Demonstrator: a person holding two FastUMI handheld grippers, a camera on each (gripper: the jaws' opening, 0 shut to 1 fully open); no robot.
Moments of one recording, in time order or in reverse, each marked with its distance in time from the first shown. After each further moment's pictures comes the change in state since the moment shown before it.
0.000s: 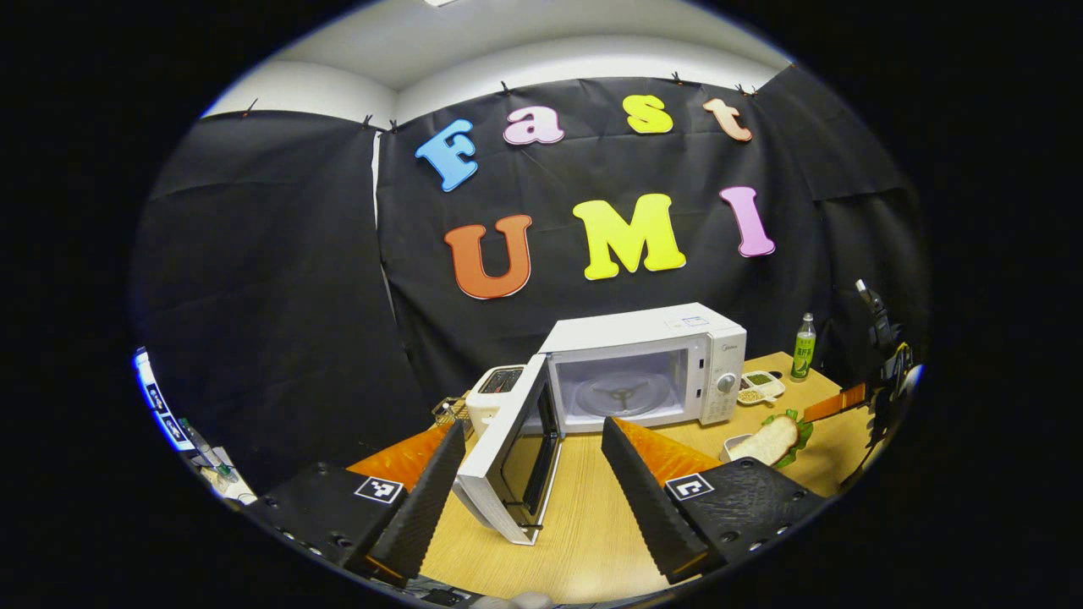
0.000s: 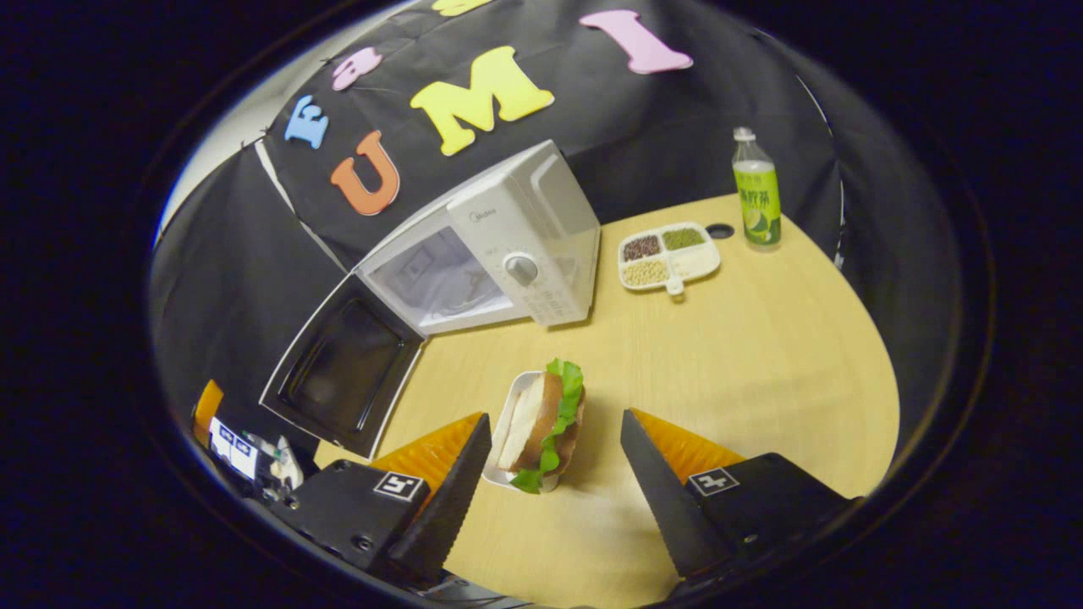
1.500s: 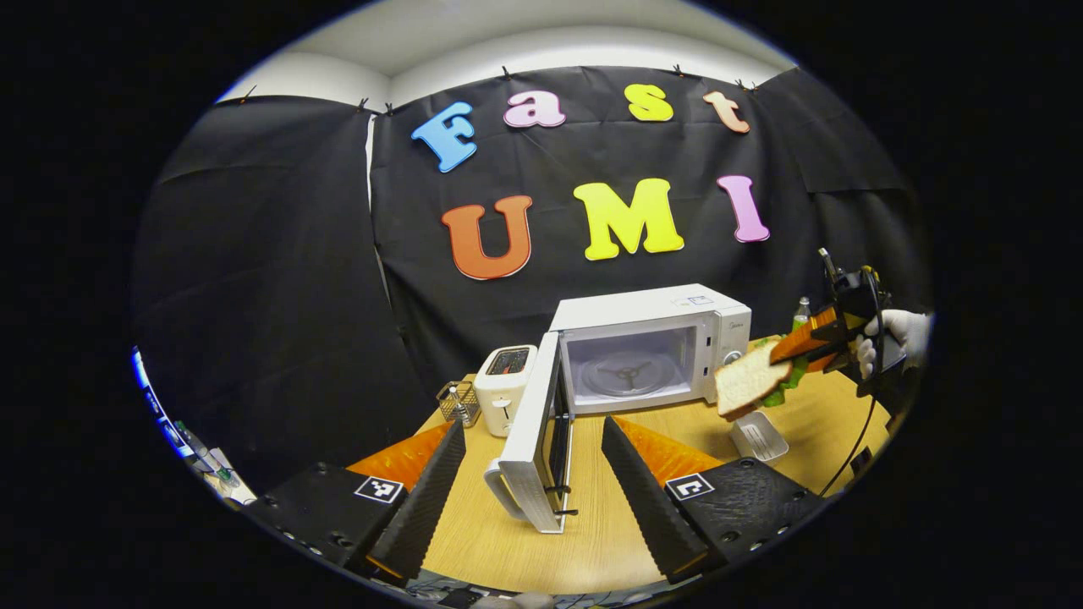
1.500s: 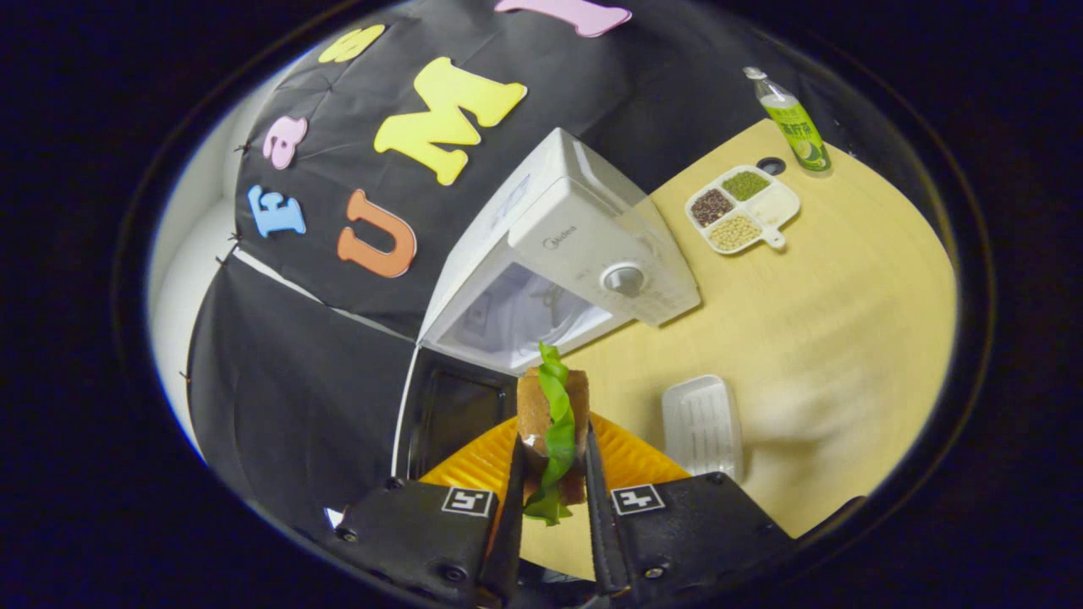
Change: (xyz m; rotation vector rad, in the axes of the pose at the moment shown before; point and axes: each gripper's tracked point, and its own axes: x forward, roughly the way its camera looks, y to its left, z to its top) left arm 0.009 0.051 -0.036 -0.003 0.060 -0.087; right arm 0.036 0.146 0.063 0.372 -0.035 0.192
